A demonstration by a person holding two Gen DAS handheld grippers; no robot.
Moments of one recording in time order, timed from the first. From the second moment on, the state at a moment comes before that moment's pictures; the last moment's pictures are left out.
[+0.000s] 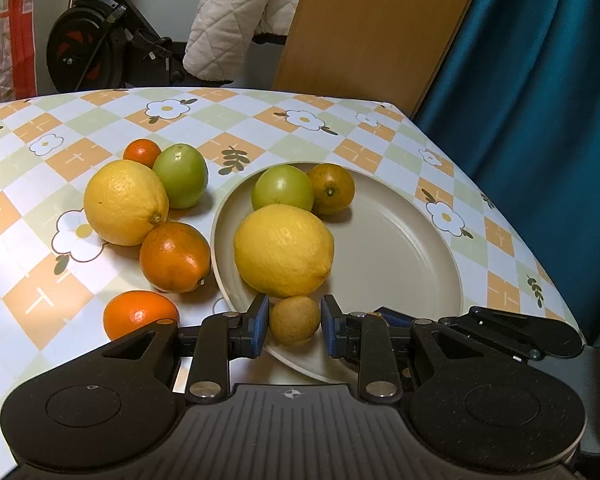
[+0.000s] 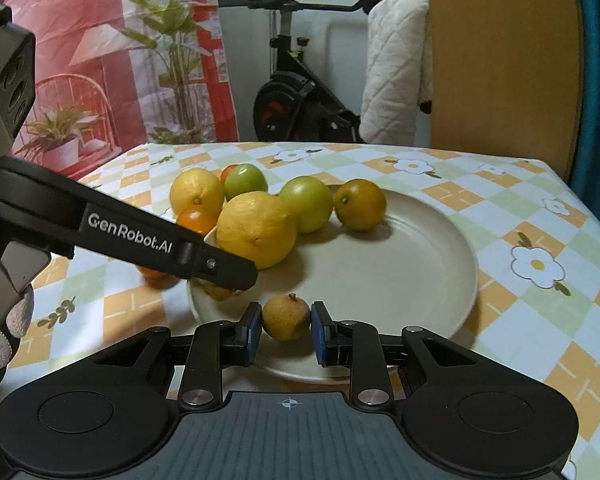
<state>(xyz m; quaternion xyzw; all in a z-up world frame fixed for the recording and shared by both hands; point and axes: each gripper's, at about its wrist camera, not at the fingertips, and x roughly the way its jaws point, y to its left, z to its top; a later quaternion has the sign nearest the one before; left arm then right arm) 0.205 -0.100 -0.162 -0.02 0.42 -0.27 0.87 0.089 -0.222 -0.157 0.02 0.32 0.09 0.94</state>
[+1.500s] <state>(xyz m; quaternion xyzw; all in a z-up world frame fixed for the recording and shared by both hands) 0.148 -0.003 -0.098 -0.05 0.30 -0.18 0.94 0.076 -0.155 -0.096 -0.05 0.28 0.15 0.95</state>
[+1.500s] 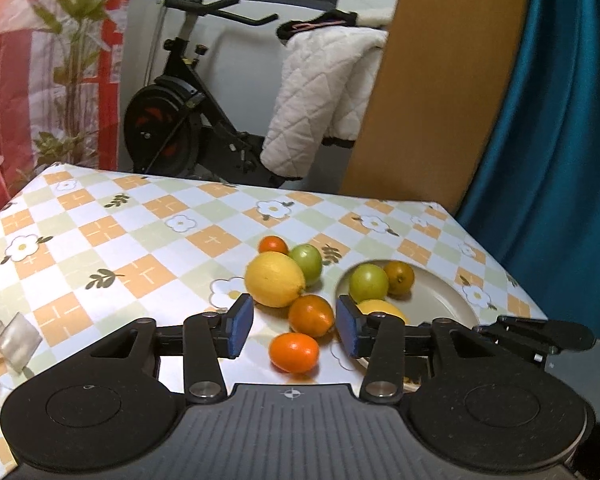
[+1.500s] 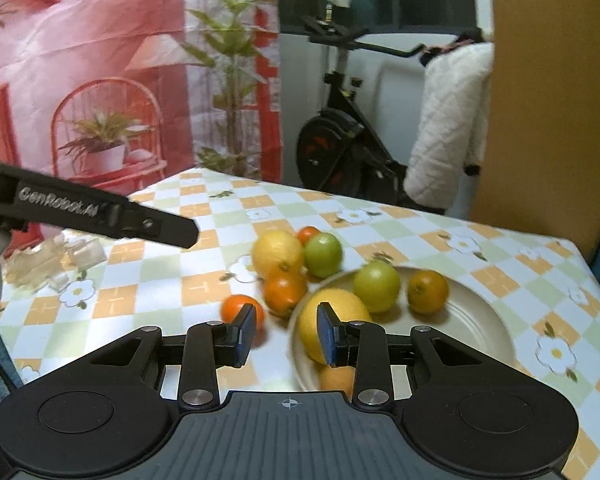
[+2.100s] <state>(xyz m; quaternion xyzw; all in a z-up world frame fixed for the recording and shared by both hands) 0.155 0.015 -0.108 -0.08 0.31 -0.17 0.93 0.092 -0.135 -0.105 -0.07 0.29 0.17 0.94</state>
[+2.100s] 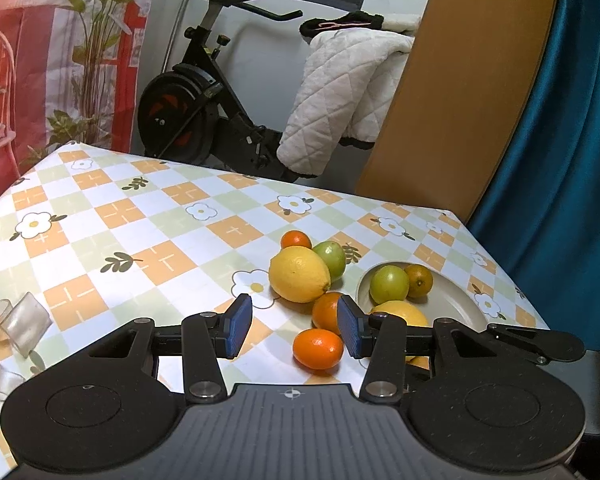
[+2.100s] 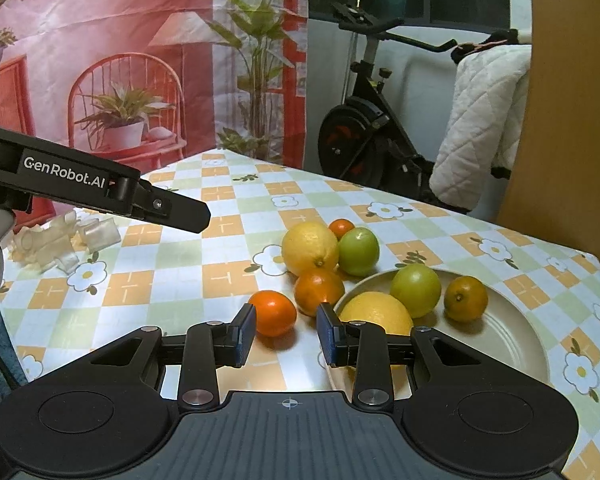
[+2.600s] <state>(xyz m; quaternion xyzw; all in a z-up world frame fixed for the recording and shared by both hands) 0.160 0.019 -0.126 -0.09 0.33 -0.17 0.93 0.100 -0.127 -0.123 -0.06 0.31 0.16 0.94</state>
